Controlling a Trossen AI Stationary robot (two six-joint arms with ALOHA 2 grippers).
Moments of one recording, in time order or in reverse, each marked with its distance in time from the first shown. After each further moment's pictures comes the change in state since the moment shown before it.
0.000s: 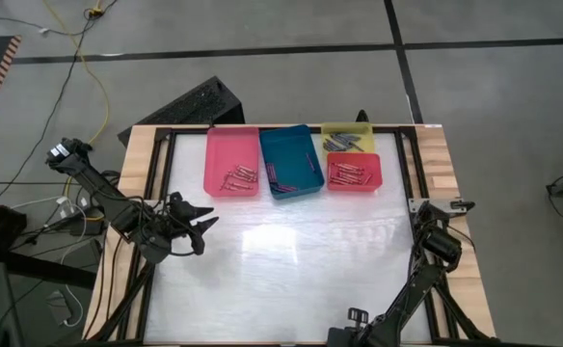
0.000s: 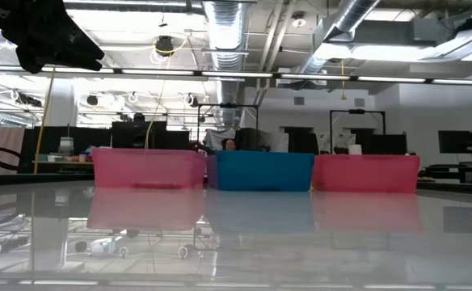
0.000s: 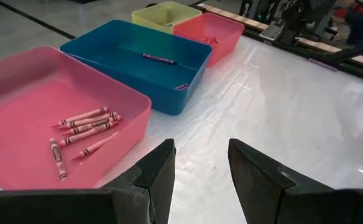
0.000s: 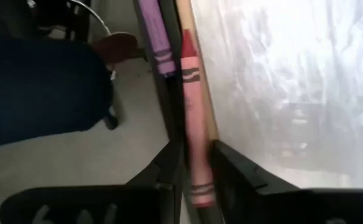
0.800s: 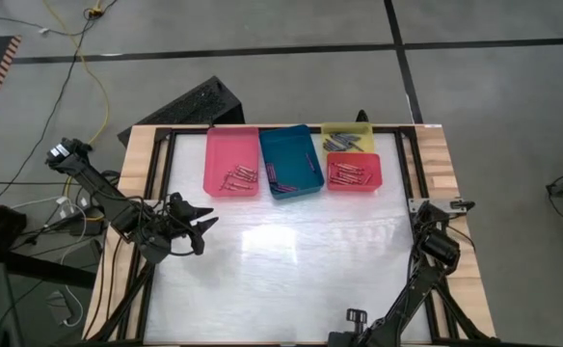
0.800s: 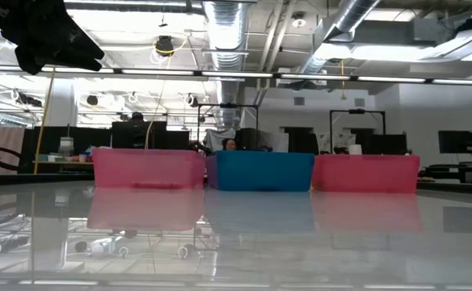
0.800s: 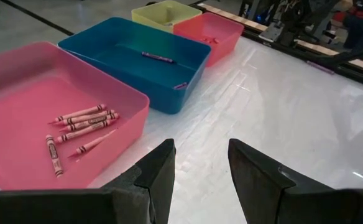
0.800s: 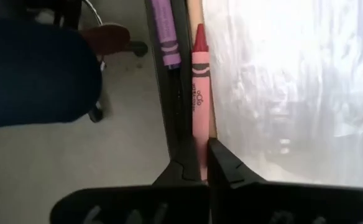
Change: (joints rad) left arm 0.000 0.000 0.000 -0.002 0.004 -0.025; right arm -0.005 0.030 0.045 -0.090 0.034 -0.087
